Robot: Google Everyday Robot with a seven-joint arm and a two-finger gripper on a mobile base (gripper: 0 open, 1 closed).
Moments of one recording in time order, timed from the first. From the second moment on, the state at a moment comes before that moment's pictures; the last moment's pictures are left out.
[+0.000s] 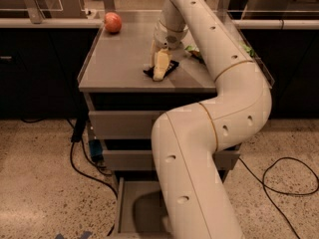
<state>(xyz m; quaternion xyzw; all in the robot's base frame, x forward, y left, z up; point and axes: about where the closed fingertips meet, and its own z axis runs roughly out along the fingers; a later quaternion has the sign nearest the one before) 0.767 -0.002 0.815 -0.75 0.63 0.09 0.15</state>
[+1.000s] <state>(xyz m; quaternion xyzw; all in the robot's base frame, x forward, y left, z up) 0.767 -0.002 0.814 -0.75 0.63 0.09 0.15</state>
